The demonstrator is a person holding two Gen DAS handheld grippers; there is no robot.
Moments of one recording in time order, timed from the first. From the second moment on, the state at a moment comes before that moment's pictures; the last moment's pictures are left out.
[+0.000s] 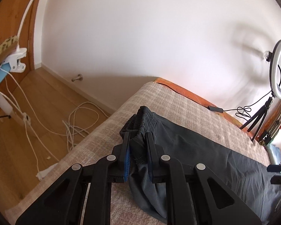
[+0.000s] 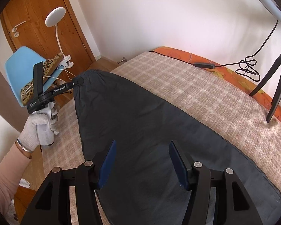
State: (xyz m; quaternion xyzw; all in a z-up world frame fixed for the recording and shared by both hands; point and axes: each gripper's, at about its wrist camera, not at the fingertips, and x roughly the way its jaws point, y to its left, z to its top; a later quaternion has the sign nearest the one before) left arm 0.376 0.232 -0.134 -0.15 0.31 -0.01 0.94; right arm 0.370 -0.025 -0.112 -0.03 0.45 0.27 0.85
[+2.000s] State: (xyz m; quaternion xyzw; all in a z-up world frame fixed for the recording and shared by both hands) left arm 0.258 0.000 -0.184 0.39 0.24 -0.10 0.88; right arm 0.461 0.090 -0.176 0.06 0.63 0.30 0.71
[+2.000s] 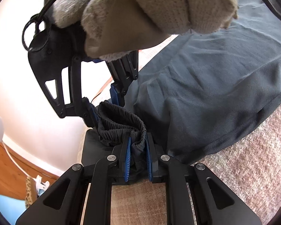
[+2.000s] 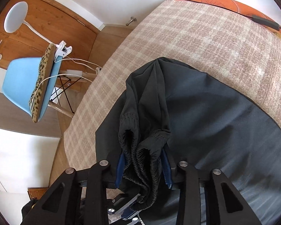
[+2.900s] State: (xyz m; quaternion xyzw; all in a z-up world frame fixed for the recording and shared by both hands) left arm 0.236 -0.053 -0.109 0.16 0.31 -0.30 0.89; right arm 0.424 -0.120 -0.177 0.25 0.58 0.26 0.73
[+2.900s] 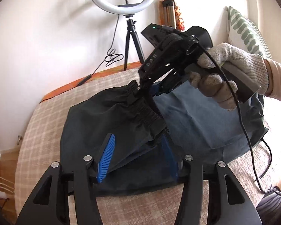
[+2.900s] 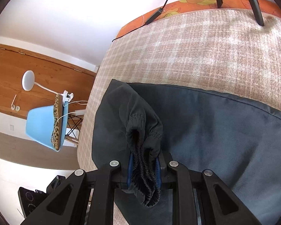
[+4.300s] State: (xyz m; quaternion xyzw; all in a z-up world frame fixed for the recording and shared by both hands) left arm 0.225 -0.033 -0.081 0.14 0.32 -0.26 0.90; right arm 0.301 -0.271 -0.095 0.19 0.55 0.15 0.80
